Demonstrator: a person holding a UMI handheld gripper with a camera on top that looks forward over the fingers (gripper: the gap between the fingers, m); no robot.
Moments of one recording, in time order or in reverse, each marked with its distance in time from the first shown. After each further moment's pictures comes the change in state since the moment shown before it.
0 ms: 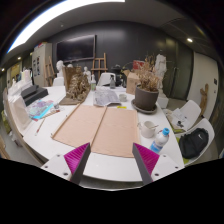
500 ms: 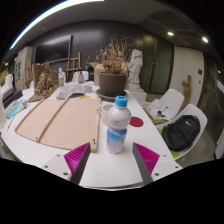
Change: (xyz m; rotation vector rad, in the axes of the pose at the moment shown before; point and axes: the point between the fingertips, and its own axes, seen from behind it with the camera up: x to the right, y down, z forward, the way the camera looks) arm 0.199 0.108 0.099 0.031 0.206 0.087
